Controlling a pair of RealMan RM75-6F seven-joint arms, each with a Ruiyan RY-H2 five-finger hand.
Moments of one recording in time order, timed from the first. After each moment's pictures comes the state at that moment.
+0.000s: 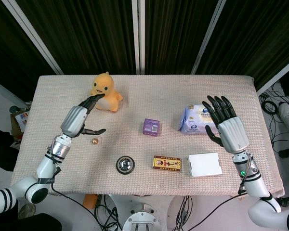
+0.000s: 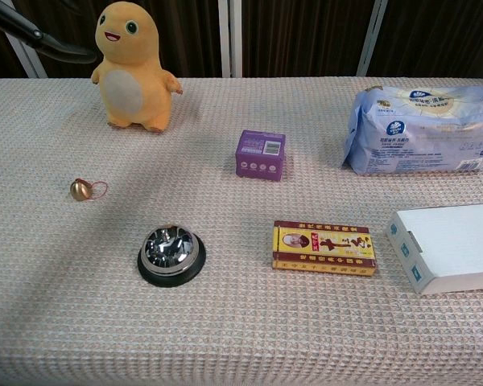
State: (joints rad) left arm -0.60 -1.32 -0.26 -1.64 1.40 1.14 -0.23; right arm 0.42 -1.27 0.22 -1.64 -1.62 1.41 -0.12
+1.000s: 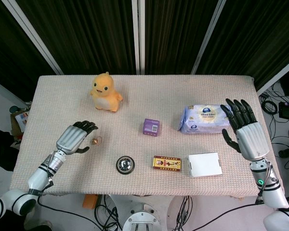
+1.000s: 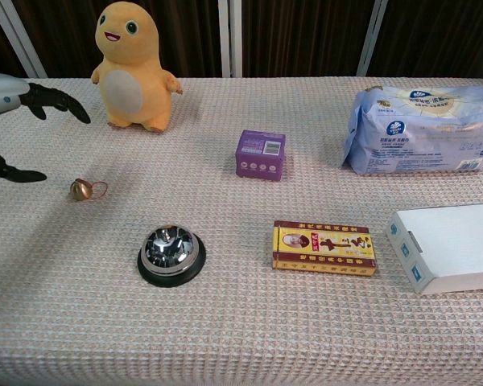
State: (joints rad) left arm -0.56 -1.30 -0.03 -1.55 1.41 1.04 0.18; right arm 0.34 -1.15 0.16 -1.68 -1.66 1.53 -0.09
